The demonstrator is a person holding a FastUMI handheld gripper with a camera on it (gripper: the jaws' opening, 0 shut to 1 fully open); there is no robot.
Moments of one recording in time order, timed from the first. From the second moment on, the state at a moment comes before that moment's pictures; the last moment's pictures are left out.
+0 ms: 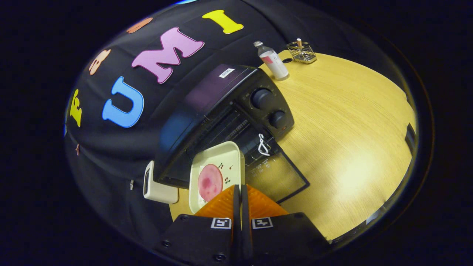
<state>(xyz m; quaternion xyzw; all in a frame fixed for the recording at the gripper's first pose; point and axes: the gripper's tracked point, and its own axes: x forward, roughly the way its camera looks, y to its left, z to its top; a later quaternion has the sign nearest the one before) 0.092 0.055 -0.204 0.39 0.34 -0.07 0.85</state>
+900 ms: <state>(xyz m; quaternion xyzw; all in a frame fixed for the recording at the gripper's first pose) 0.190 0.083 -0.226 0.48 0.26 -0.14 0.83</state>
